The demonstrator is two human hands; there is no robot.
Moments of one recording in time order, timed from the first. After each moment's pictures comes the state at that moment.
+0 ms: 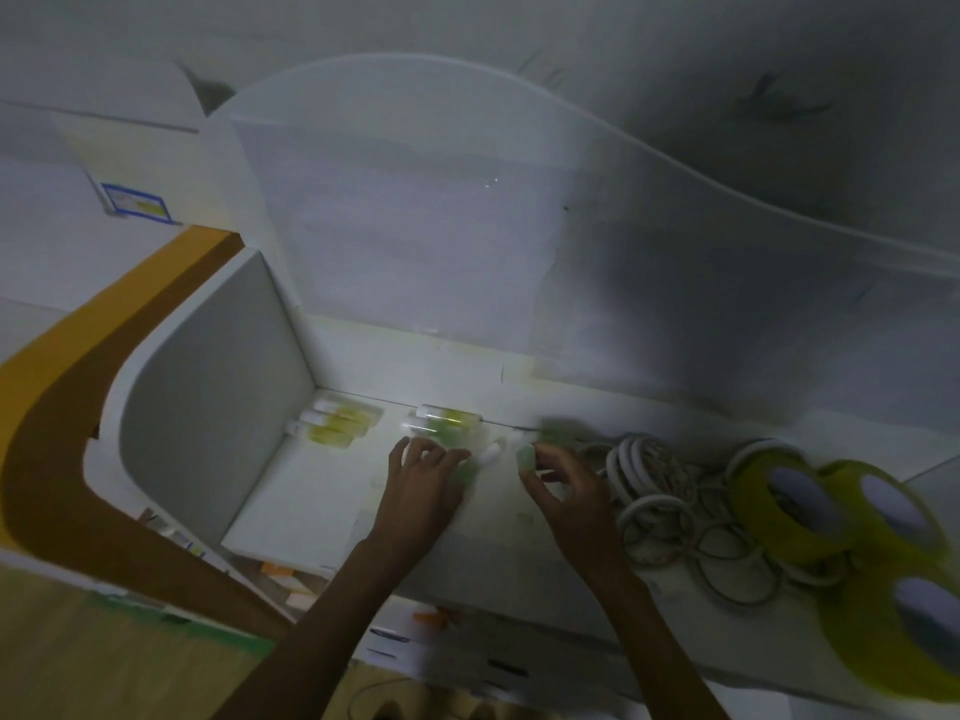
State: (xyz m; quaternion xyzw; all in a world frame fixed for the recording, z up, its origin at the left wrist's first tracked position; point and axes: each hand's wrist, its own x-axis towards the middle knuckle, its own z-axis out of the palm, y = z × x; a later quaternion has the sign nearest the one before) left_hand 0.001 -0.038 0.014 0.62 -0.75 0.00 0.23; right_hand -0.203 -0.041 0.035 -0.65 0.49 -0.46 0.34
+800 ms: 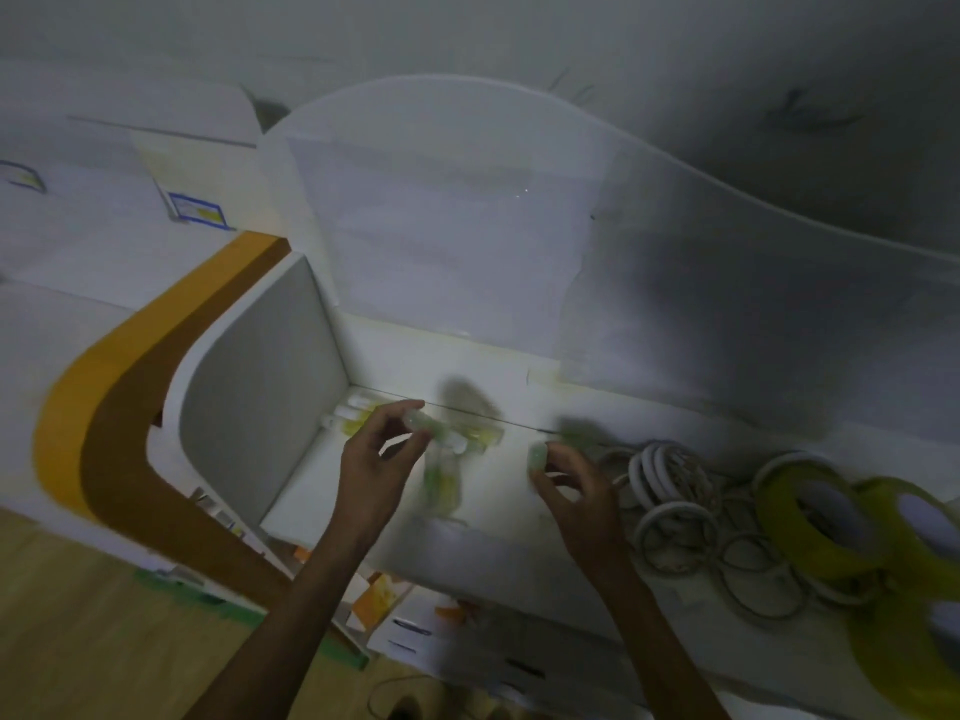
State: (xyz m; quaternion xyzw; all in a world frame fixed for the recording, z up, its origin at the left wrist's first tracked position) left_hand 0.039 -0.006 0.089 0.58 -0.48 -0.31 0.58; right_hand -0.184 -0.033 0.048 -0.60 0.48 -0.49 0.41
